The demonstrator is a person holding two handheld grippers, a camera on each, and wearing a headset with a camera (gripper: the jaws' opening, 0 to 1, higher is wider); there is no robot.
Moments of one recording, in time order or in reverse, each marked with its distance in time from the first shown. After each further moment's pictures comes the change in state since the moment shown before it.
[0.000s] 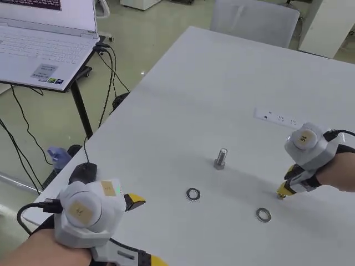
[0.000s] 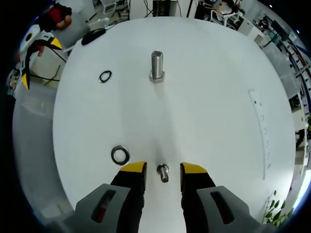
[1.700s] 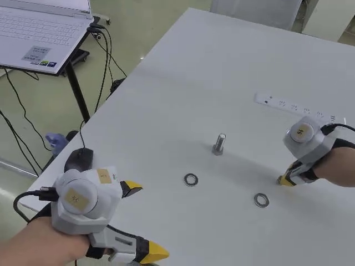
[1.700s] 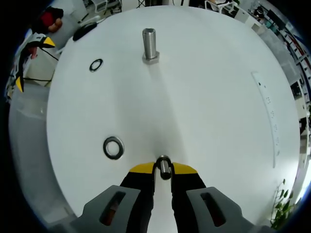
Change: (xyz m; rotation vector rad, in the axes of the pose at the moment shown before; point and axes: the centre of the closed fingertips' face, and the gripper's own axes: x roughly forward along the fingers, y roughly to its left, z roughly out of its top) left arm 0.012 0.004 -0.010 -0.024 0.009 0.011; right arm 0.030 -0.001 -0.032 0.077 0.067 0.011
